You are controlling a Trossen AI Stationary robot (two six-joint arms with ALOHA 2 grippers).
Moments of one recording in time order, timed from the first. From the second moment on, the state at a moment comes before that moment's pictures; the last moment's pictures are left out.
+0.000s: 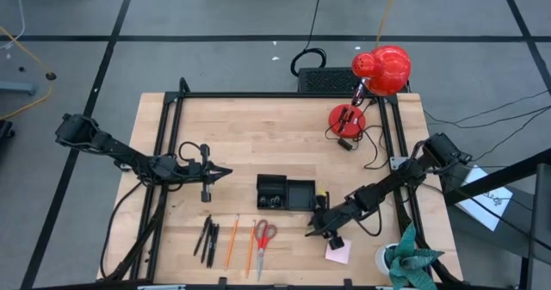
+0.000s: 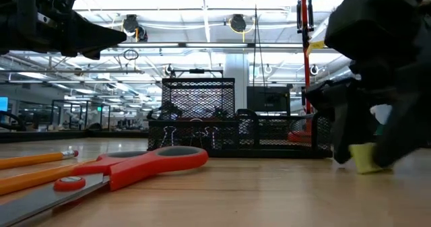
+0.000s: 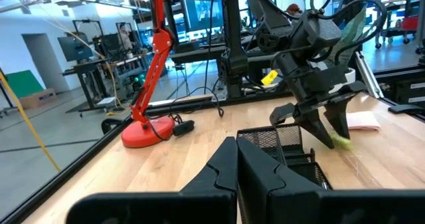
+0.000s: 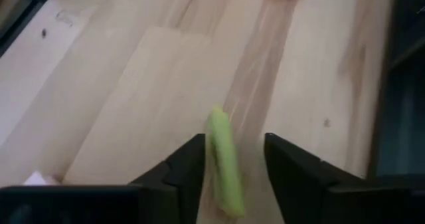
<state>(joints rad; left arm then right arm) -0.32 0.97 0.03 1.00 -0.37 0.18 0.52 1.72 0.66 0.25 0.05 0.20</state>
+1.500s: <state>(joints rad) -0.32 0.97 0.03 1.00 -0.39 0.17 0.53 1.55 0.80 -0.03 0.16 -0.05</state>
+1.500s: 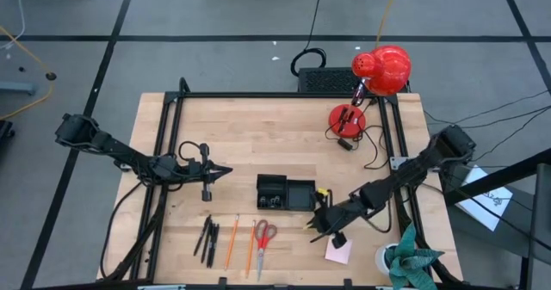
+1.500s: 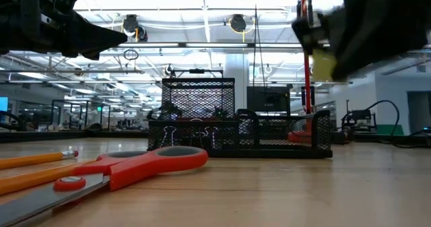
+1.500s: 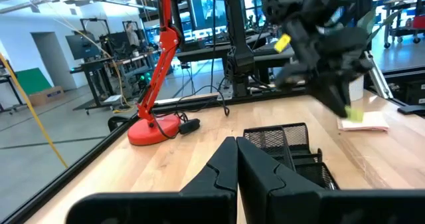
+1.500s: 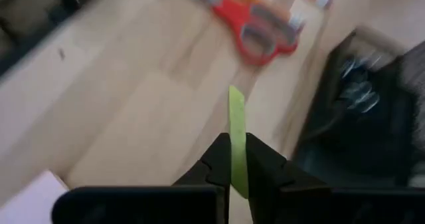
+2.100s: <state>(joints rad) -0.32 0.97 0.03 0.99 -0.39 0.18 0.36 1.15 0.49 0.19 0.19 -0.13</state>
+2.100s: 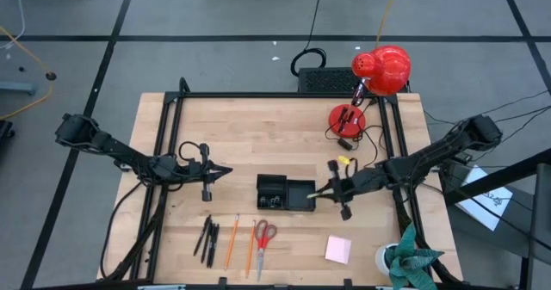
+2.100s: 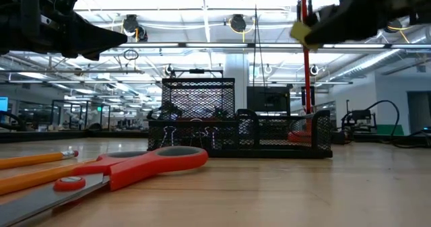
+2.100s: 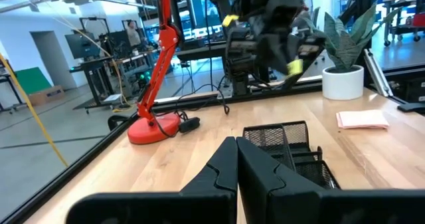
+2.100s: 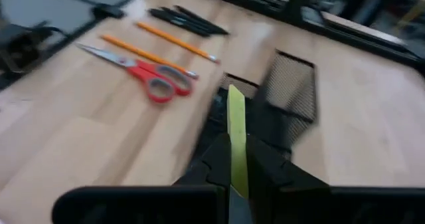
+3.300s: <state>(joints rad) -0.32 0.97 0.03 0.99 -0.42 0.18 0.37 1.20 0.29 0.63 0.22 -0.07</state>
